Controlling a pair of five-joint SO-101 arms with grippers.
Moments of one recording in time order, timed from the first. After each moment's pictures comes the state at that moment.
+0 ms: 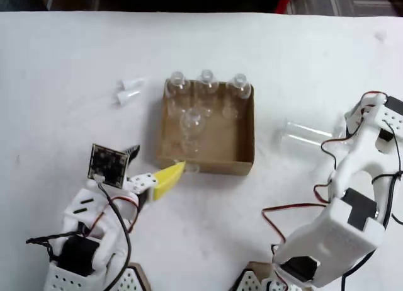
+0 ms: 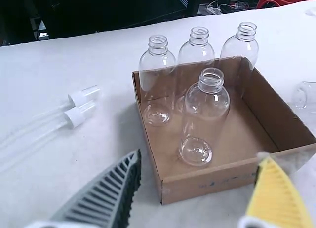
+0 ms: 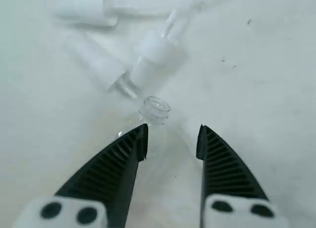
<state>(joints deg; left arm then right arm) 10.9 -101.9 83.0 54.6 1.8 29.5 14.8 -3.0 71.4 -46.8</state>
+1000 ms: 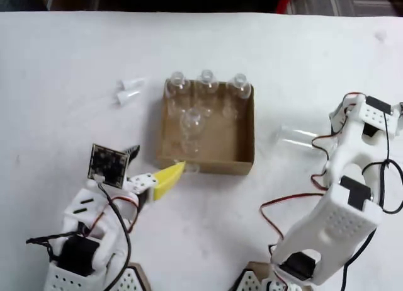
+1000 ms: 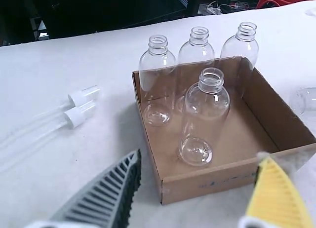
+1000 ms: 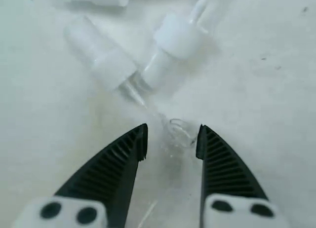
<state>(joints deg) 11.0 -101.9 83.0 54.6 1.8 25.8 23.3 -3.3 64.2 -47.6</state>
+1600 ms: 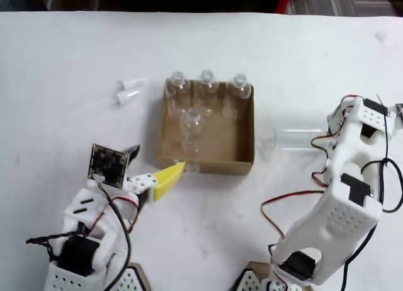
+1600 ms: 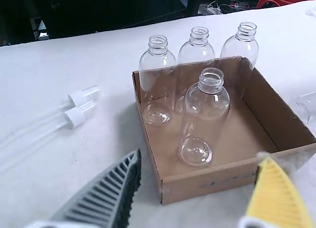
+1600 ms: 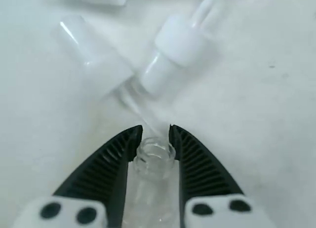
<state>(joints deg) 11.0 -101.9 83.0 54.6 1.8 25.8 25.4 -3.3 62.1 -45.8</state>
